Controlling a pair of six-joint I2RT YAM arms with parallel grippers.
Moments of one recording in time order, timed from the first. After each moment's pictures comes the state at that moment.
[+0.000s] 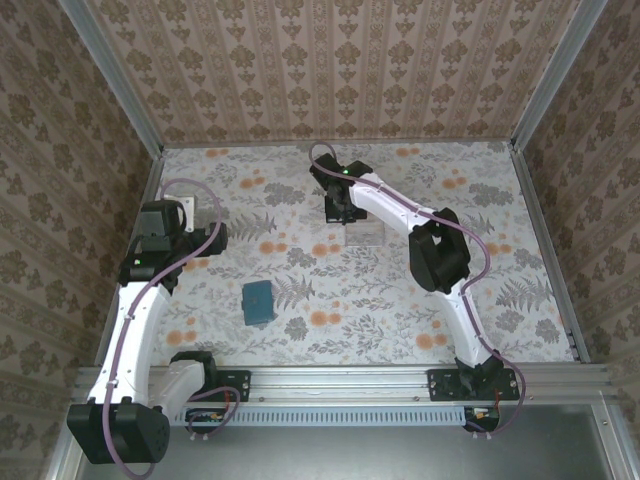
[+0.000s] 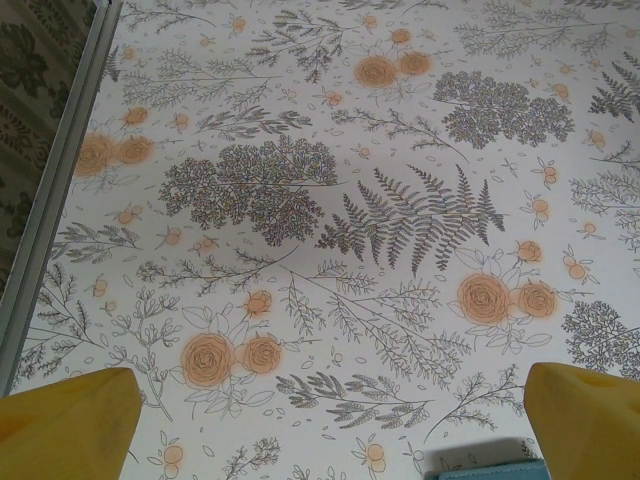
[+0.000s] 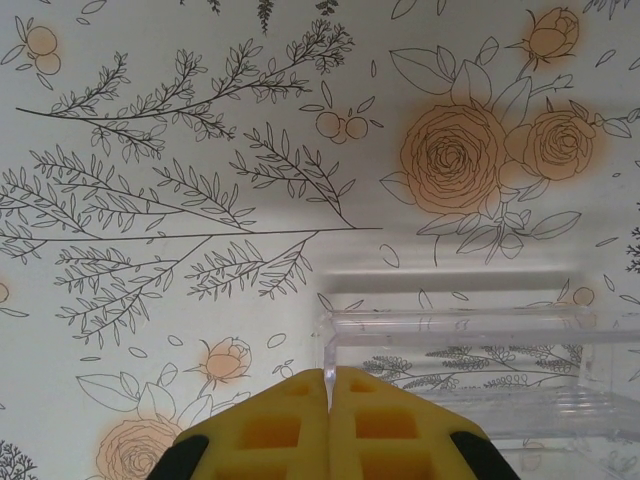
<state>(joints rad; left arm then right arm) -0.05 0.94 0.91 -0.68 0.00 -0.02 0.60 2.28 2.05 -1.07 0.24 0.60</state>
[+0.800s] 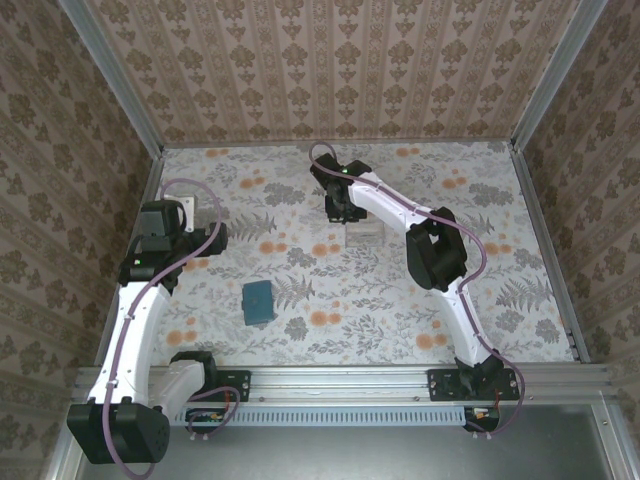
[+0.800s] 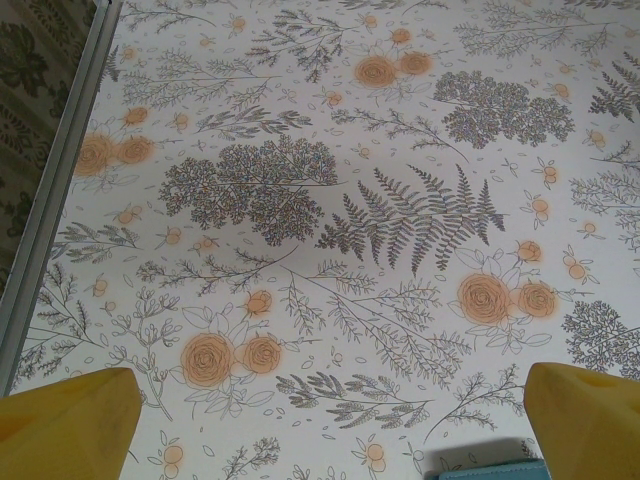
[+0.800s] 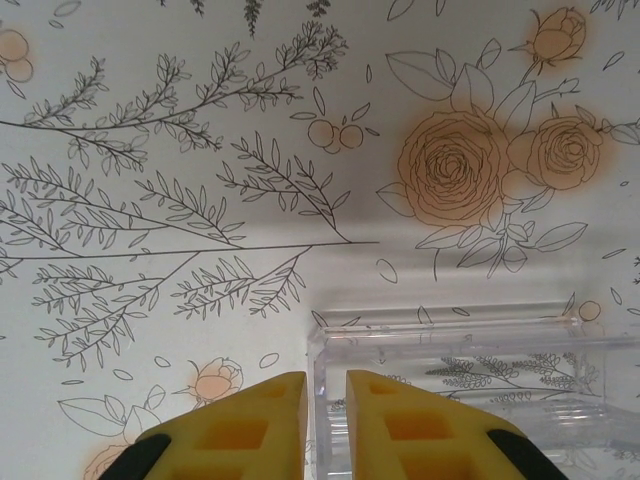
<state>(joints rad) -0.05 0.94 0.91 -0.68 0.00 -0.02 0.58 2.32 2.08 -1.08 0.24 0.60</state>
